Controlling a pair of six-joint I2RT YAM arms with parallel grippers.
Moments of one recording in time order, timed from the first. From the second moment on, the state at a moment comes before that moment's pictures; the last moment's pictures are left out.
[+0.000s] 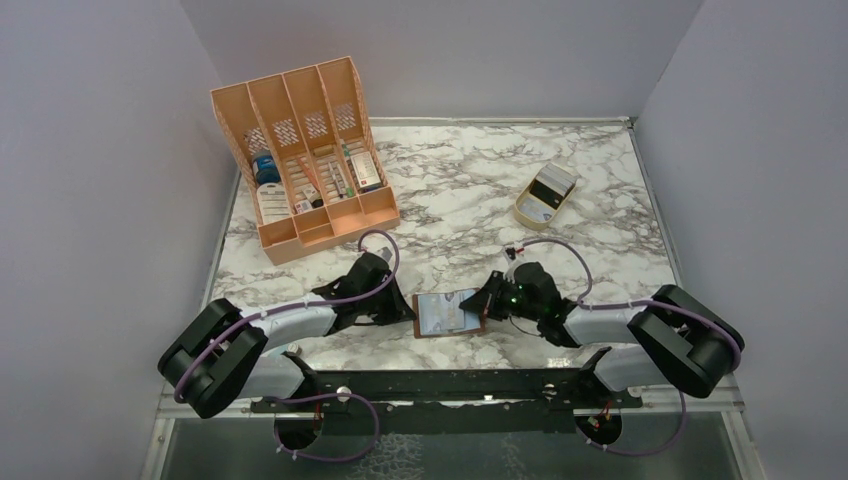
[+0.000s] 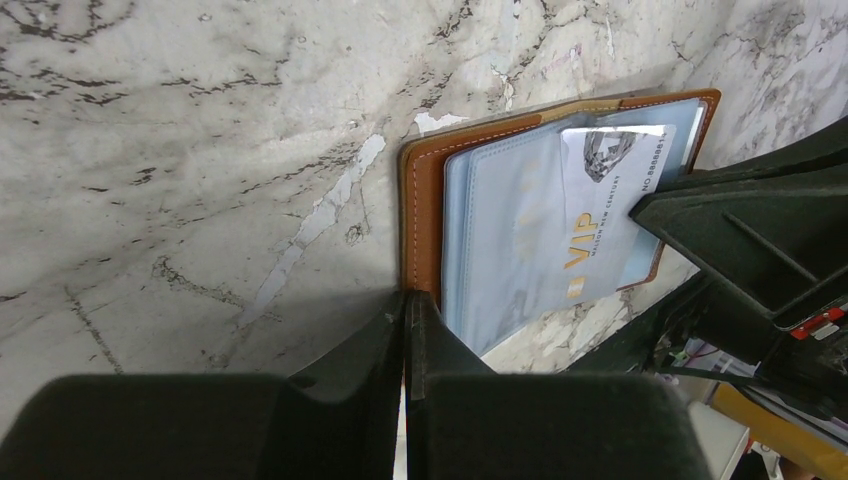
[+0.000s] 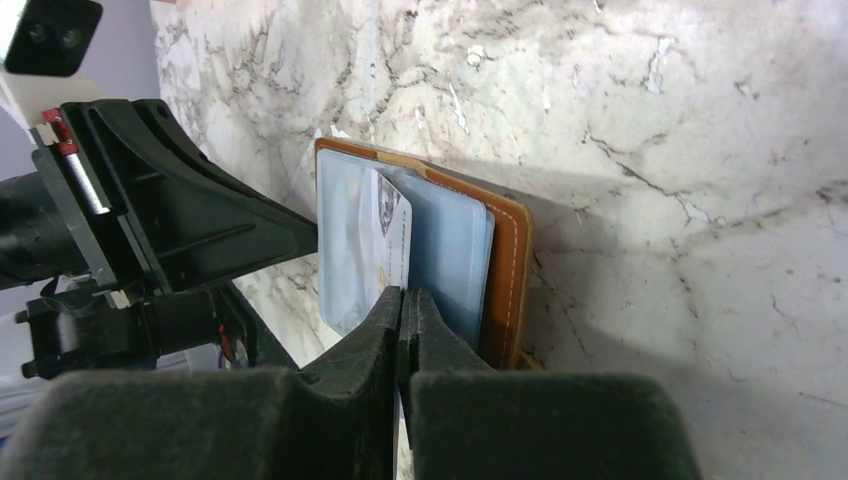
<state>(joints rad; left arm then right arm) -0.70 1.28 0.38 0.04 0.22 -0.96 0.72 1.37 0.23 0.62 -0.23 0.96</state>
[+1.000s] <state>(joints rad) -0.70 1.28 0.38 0.05 0.23 -0.96 0.83 1.45 0.36 0.46 -0.15 0.95</state>
